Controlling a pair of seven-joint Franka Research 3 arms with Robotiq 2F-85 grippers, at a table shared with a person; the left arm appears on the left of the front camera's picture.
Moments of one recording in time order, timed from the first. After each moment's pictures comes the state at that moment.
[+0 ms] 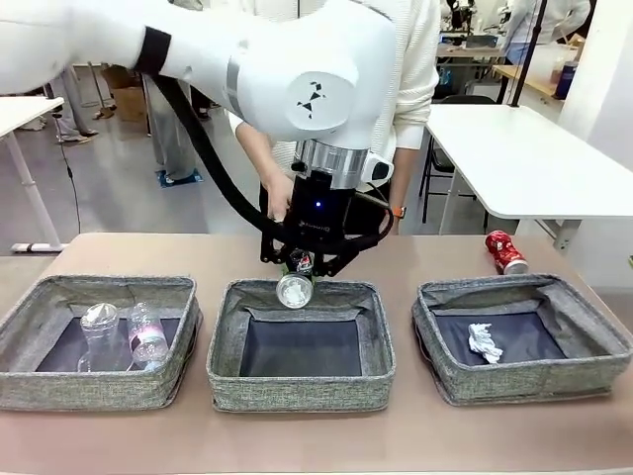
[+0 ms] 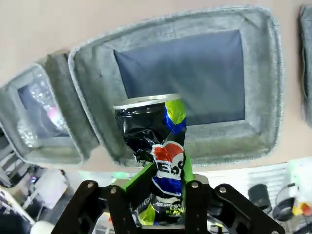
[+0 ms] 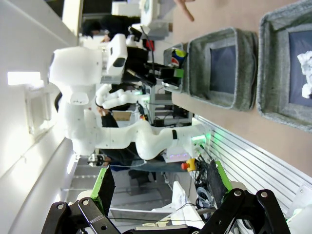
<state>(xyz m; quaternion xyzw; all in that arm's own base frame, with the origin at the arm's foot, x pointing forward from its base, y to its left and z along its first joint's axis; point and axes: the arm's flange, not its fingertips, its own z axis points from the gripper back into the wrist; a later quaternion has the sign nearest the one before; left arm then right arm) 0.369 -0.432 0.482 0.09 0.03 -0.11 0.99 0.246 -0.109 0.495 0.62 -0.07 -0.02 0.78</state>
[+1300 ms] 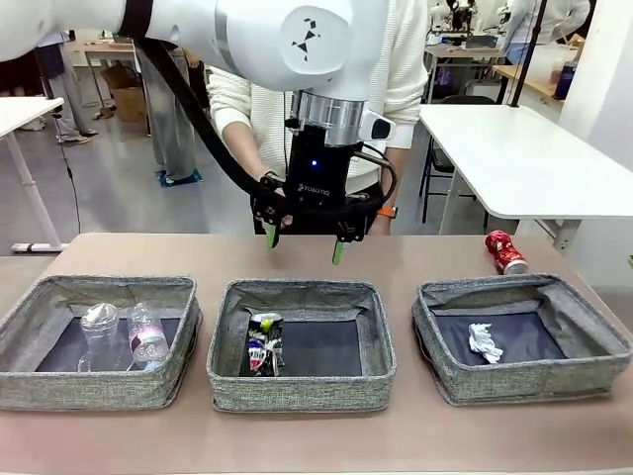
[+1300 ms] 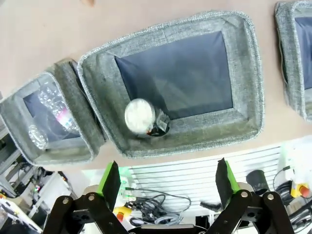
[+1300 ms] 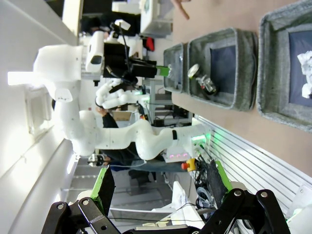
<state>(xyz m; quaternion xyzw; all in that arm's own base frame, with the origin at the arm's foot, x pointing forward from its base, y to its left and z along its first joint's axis) 0.378 -0.426 0.527 0.06 0.04 -0.13 0.99 0.246 -0.109 0.495 0.62 -0.07 -0.02 0.78</state>
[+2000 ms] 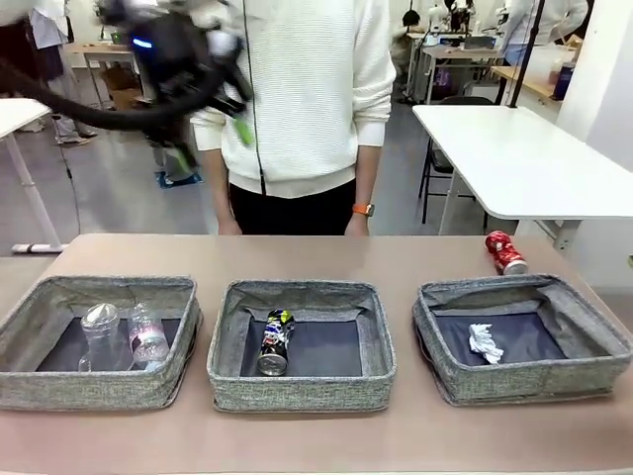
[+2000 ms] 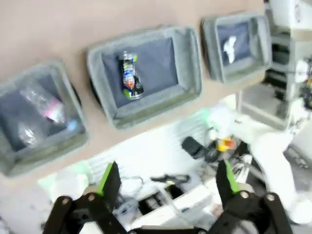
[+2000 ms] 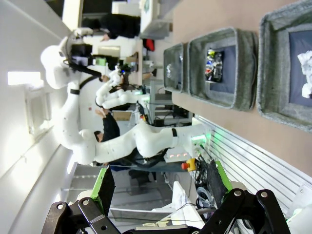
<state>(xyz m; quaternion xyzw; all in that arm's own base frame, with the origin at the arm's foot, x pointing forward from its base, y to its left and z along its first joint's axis) 0.412 -0.170 0.644 -0.27 0.05 -0.09 0.96 0.246 -0.109 0.495 0.62 -0.07 -0.02 0.78</state>
